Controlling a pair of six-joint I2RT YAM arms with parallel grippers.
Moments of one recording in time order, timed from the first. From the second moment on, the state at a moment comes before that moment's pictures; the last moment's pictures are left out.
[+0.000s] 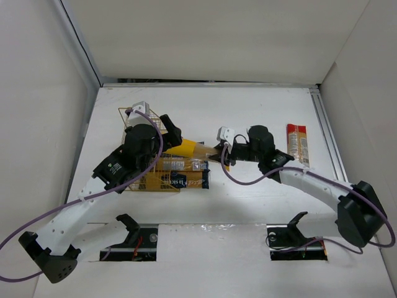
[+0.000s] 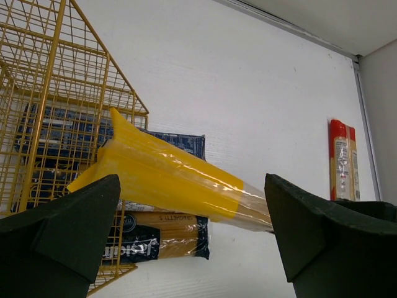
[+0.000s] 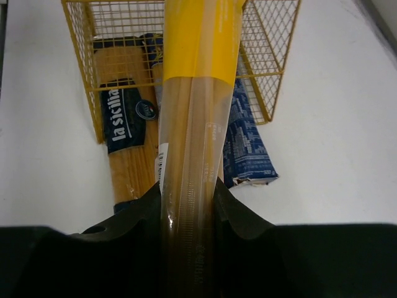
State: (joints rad) left arm -0.70 0.92 1.06 -0.55 -0.46 -0.68; right arm 0.65 1.26 0.78 0.19 -0.59 -0.37
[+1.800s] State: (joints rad) left arm -0.70 0.93 1.06 -0.56 -0.44 -0.65; right arm 0.65 1.92 1.26 0.27 -0.79 -0.52
